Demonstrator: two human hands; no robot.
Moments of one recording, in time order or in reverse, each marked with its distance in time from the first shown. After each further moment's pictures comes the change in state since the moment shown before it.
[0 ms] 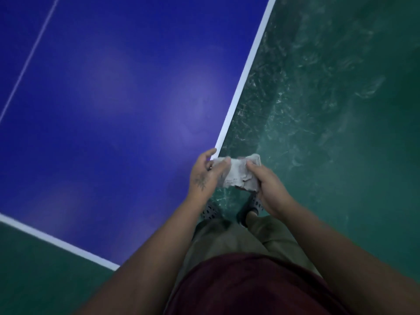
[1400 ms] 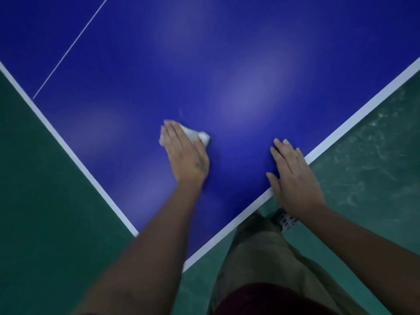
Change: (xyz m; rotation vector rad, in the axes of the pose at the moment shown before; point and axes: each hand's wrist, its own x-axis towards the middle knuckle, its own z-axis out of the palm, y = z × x) left_hand 0.103 -0.108 -0.168 0.865 0.949 0.154; right_hand 0.143 0.025 0.053 -1.716 -0.326 -0.889
